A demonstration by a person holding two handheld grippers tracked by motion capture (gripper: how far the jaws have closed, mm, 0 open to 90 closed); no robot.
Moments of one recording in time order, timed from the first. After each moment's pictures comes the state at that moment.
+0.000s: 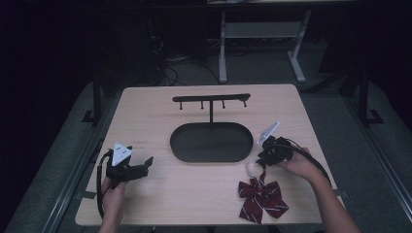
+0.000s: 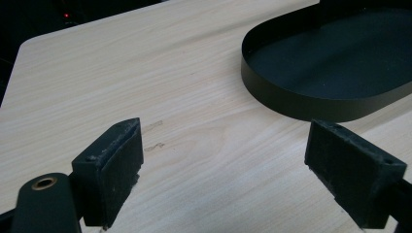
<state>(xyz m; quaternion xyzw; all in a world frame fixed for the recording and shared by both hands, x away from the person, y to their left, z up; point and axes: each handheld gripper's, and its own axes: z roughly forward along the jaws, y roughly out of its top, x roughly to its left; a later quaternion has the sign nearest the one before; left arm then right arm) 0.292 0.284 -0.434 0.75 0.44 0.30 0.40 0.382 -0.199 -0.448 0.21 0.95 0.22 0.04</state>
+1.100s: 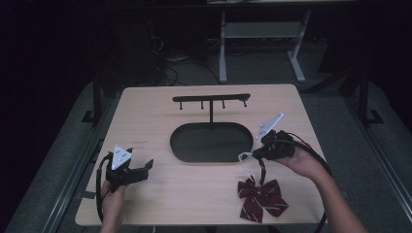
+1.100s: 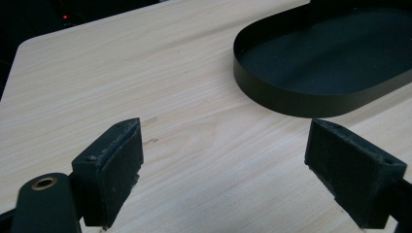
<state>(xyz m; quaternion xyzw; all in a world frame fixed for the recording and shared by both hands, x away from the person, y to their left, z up) 0.281 0.280 -0.433 0.75 0.43 0.30 0.40 0.353 -0.180 -0.375 0.18 0.95 0.27 0.05</state>
